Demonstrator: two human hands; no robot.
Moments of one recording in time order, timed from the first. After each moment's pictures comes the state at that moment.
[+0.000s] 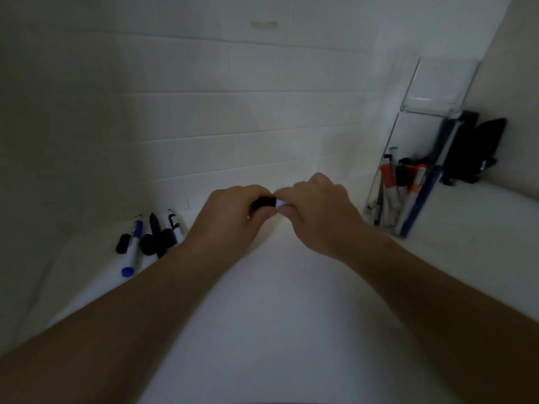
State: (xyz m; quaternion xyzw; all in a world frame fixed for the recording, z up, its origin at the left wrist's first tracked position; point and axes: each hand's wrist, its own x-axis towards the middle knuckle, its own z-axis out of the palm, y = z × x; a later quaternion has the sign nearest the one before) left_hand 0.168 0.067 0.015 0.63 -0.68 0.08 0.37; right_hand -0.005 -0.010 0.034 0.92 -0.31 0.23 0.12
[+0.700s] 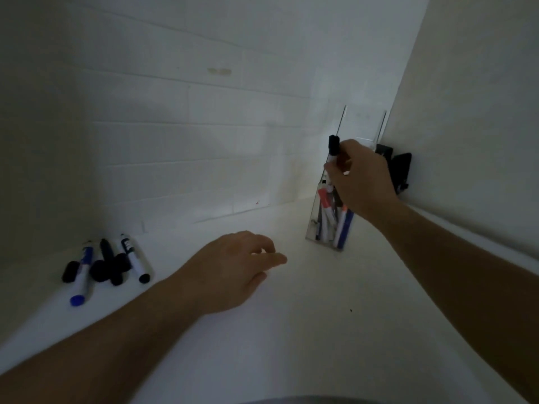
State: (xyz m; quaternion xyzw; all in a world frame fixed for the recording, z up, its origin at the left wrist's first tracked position) left_hand 0.127 0.075 -0.001 0.44 -0.86 0.15 0.21; right_hand -0.112 -0.056 0.114 0.78 -0.44 0.44 0.04
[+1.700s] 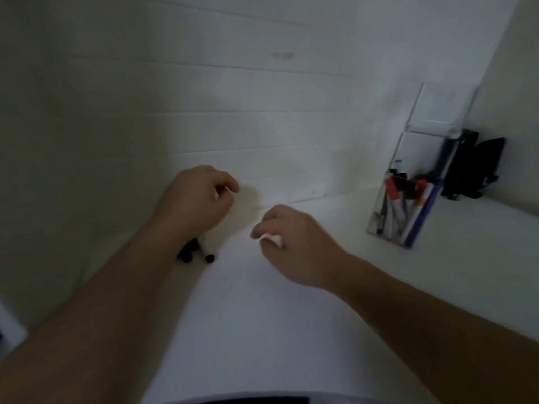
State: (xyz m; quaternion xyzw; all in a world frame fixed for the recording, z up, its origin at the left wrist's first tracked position) left_hand 0.239 0.094 0.054 0.69 -0.62 0.10 0.35; right_hand 0.026 0.036 0.022 0.93 -0.20 0.28 -0.08
